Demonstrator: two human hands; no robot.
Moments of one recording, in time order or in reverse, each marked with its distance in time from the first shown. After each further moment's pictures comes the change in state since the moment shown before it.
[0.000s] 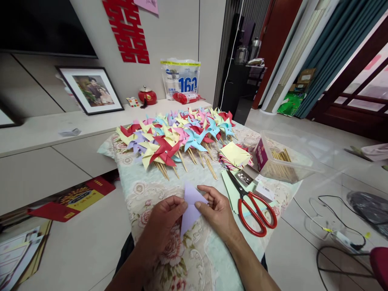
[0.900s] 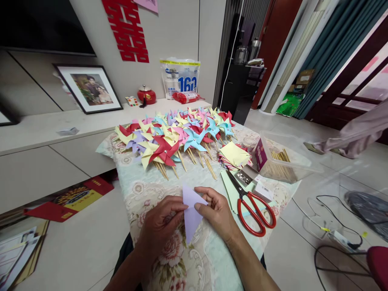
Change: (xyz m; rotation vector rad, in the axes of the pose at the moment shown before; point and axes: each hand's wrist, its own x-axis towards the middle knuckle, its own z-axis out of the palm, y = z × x) left_hand -0.001 -0.002 -0.025 0.637 -0.121 0.958; right_hand -0.003 -0.007 0.001 0.056 -0.054 0.084
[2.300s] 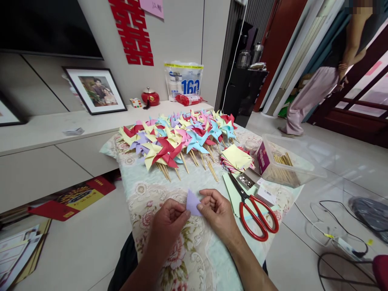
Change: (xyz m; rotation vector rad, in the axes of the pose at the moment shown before) left_hand -0.011 0.004 0.029 -0.141 0.184 -0.702; right_hand 0.001 0.001 0.002 -0.151 0.093 -0.093
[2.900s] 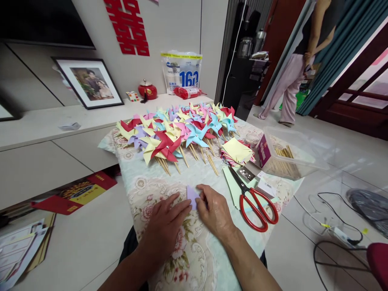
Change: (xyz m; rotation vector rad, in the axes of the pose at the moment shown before) left_hand -0.006 -0.018 -0.034 0.864 -0.142 0.975; right_hand 0.000 0.013 0.005 -0.842 0.011 -0.344
